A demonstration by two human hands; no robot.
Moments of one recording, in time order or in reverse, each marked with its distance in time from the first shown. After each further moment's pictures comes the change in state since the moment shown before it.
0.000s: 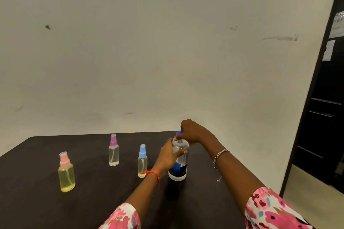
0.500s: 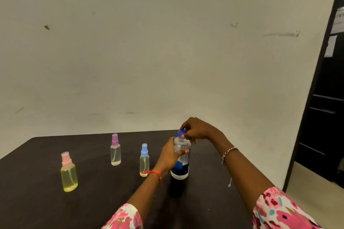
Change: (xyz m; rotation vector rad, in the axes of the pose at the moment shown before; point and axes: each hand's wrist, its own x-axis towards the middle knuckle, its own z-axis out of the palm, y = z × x) left_hand 0.001 -0.004 0.000 0.012 -0.004 0.014; right_hand -0.003 0.015 -0.008 0.156 -0.059 -0.078
